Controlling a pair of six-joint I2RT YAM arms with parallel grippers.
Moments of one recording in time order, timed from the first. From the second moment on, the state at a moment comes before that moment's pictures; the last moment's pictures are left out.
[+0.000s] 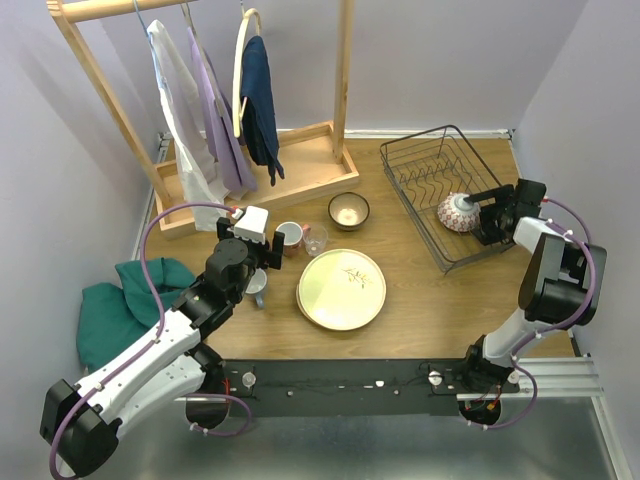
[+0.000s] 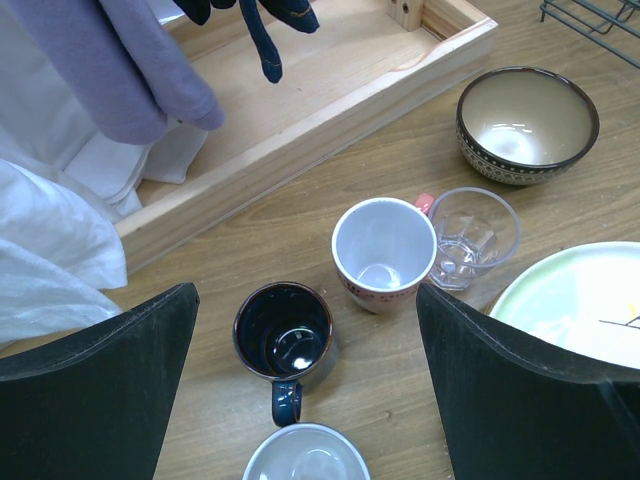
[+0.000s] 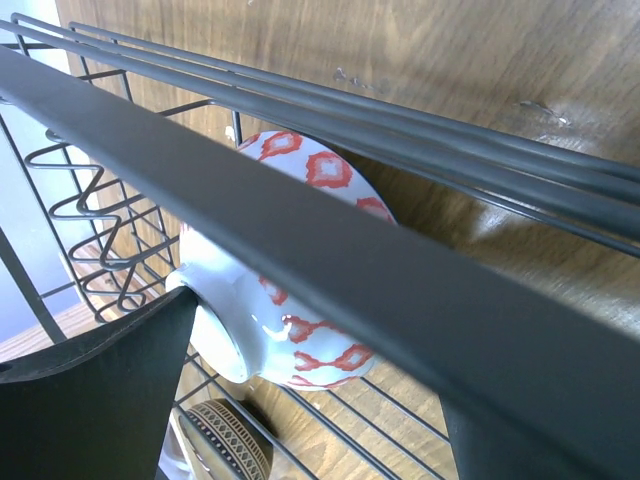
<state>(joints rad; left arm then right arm) -0.65 0.76 0.51 0.02 -0.41 -0.03 -0.31 1.69 0.93 -0.05 -0.21 1.05</state>
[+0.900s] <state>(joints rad) -0.65 0.78 0.51 0.02 -0.41 -0.03 -0.31 1.60 0.87 -0.05 -0.22 0.96</state>
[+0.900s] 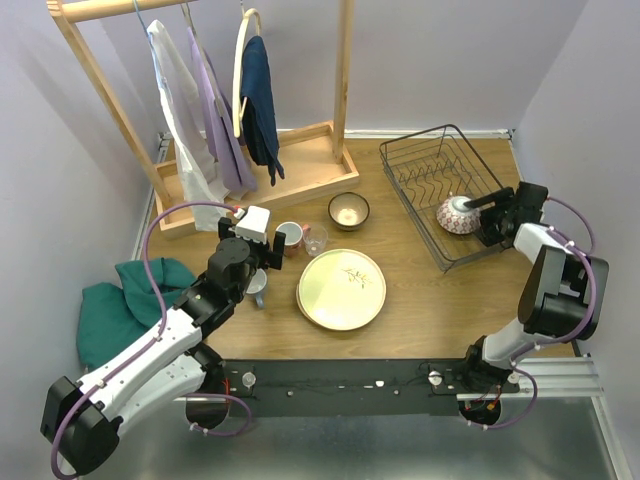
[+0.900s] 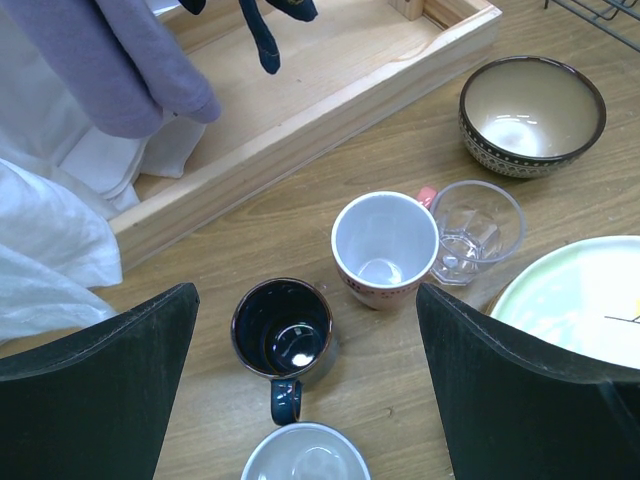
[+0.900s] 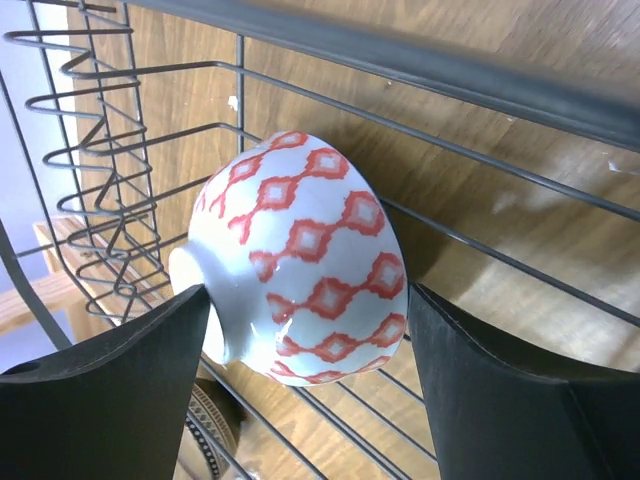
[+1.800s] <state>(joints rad) -0.65 0.80 0.51 0.02 -0.41 -0.03 -0.31 1.50 1.00 -0.24 -0.18 0.63</state>
